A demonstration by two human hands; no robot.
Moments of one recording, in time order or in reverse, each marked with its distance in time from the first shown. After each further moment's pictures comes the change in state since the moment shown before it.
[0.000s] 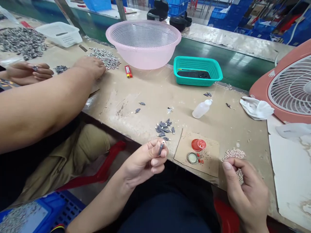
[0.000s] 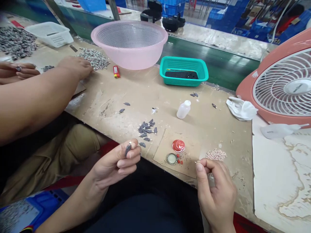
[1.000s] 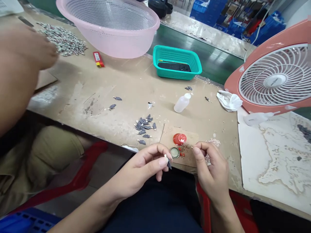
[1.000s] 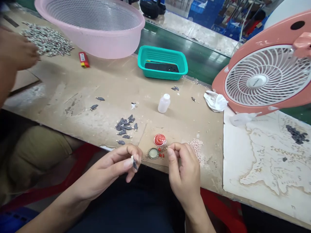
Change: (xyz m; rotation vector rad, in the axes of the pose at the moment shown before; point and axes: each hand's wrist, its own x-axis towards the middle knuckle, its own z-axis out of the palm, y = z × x) left_hand 0.014 -0.024 0.014 0.396 -0.185 0.042; right_hand 0.021 -0.022 0.011 0.073 -0.117 0.015
